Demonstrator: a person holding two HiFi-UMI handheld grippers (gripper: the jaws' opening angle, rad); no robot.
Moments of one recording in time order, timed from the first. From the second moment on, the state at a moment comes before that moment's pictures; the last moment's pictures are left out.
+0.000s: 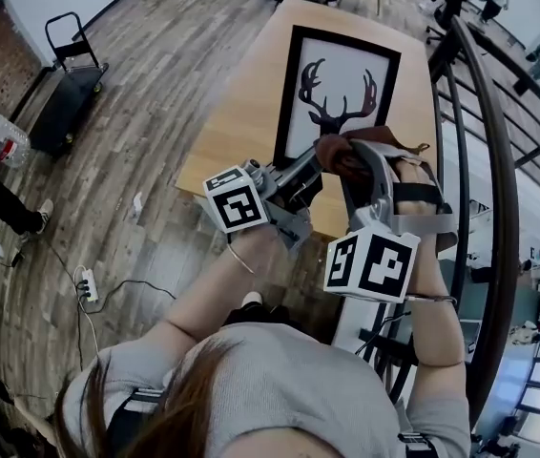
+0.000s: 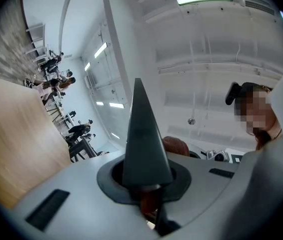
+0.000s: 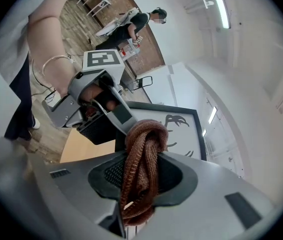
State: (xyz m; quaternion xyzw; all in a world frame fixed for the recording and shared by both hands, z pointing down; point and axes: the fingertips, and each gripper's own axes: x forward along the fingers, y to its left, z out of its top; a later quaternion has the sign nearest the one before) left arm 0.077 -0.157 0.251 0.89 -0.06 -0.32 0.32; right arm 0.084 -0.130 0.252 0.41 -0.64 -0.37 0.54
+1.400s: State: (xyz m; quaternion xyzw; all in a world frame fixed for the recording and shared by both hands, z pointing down) left arm 0.078 -0.144 0.244 0.90 -0.04 -0.30 0.32; right arm 0.153 -0.190 0.113 0.54 -0.56 -0.39 0.50
